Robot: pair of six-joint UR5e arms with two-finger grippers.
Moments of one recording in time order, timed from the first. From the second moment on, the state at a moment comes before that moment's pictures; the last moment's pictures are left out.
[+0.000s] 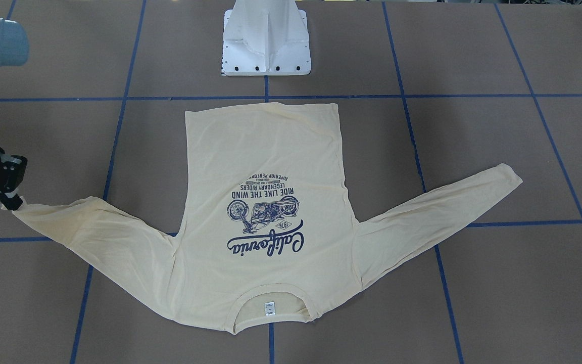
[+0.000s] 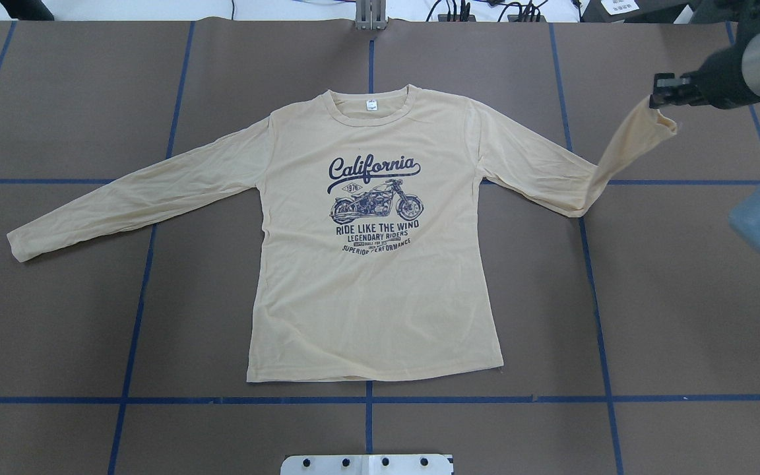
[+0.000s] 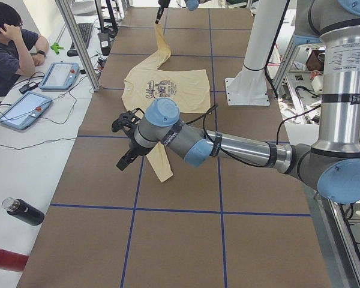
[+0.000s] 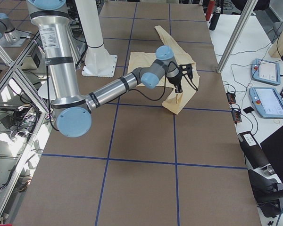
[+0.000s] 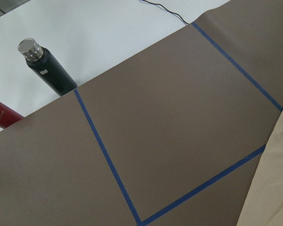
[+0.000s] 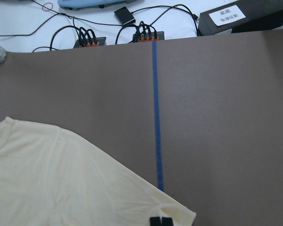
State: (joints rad) left arm -1.60 -1.54 -1.79 -2.06 -2.33 0.08; right arm 1.03 -1.27 1.89 -1.32 1.93 0.97
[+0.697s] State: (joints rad) left arm -1.60 -1.54 -1.77 -2.06 -2.33 0.08; right arm 0.81 -0.56 1.54 -1.65 1.60 1.35
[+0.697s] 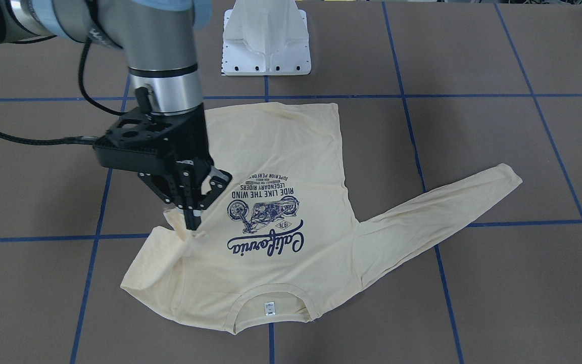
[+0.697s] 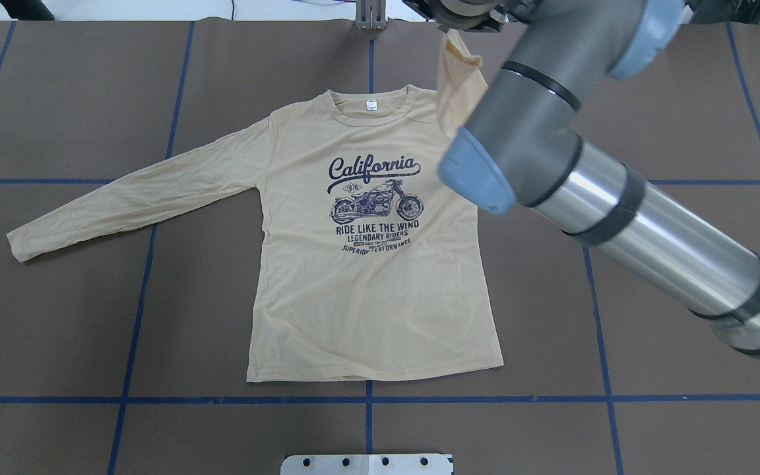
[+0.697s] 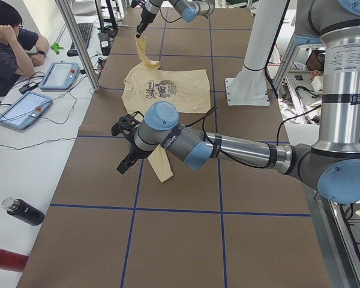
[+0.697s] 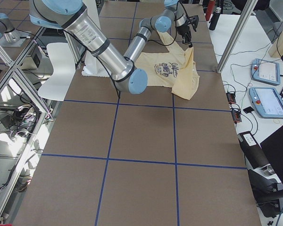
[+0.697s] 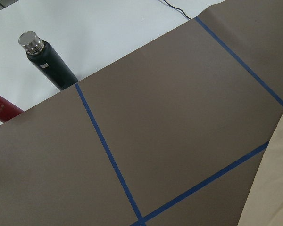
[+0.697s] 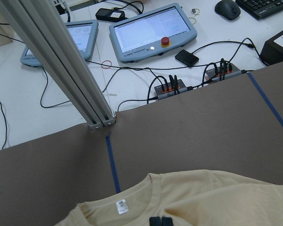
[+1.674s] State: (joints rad) left arm -1.60 -1.54 -1.72 -2.06 -2.33 0.09; right arm 0.61 -0.01 0.81 -1.47 1.40 1.58
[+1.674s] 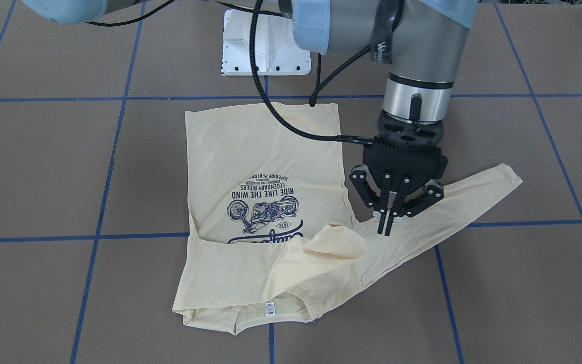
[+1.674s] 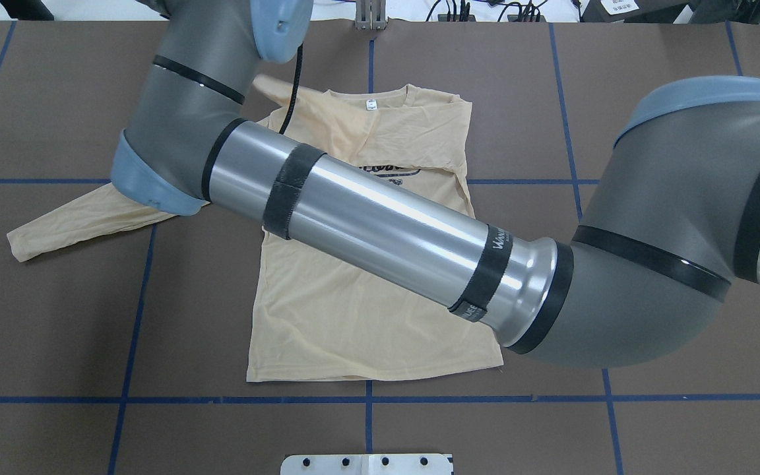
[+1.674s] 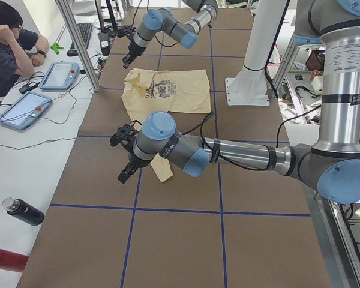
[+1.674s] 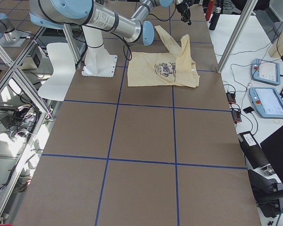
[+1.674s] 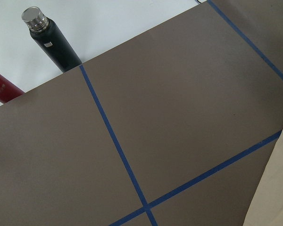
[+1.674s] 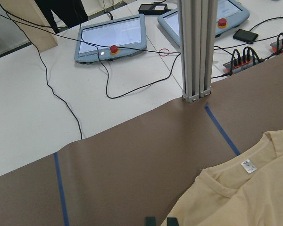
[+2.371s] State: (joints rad) left arm -1.59 -1.54 -1.72 -2.14 -2.33 0.08; right arm 0.64 0.01 0.83 -1.53 1.50 1.51
